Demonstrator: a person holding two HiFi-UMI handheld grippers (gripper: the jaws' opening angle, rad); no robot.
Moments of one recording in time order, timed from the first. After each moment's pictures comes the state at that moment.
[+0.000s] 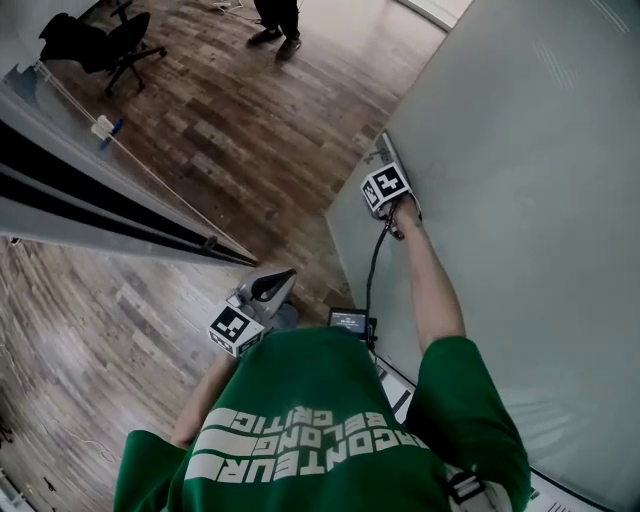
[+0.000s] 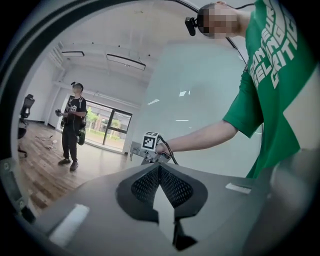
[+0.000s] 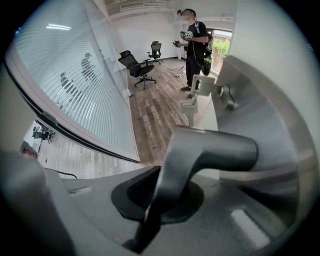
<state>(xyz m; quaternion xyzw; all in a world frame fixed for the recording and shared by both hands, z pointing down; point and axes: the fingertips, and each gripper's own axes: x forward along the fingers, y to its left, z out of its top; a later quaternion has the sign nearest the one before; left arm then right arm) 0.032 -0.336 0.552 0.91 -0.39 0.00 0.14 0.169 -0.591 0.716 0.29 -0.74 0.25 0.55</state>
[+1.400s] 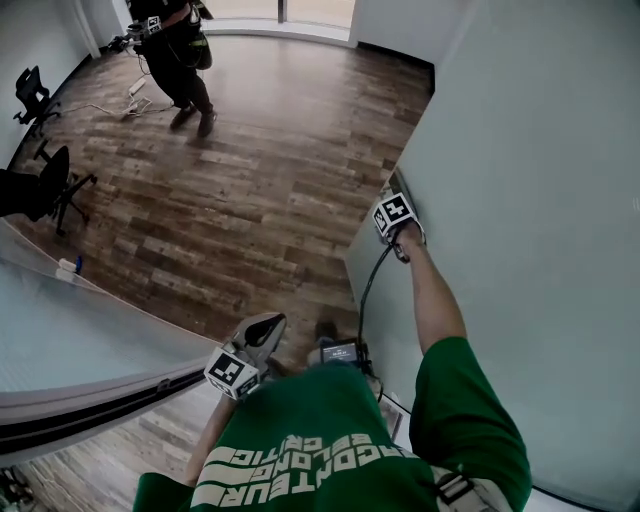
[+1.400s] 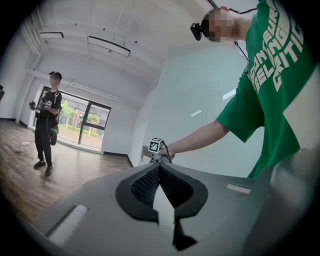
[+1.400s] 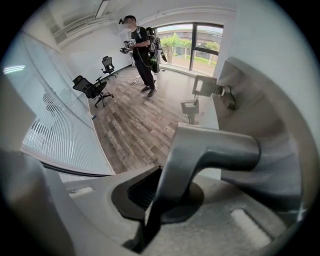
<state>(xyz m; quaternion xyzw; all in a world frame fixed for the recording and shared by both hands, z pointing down) 0.155 -0.491 0.548 0.95 -0.28 0.02 0.12 0.454 -0.733 0.738 0.45 -0.66 0.36 0.48</state>
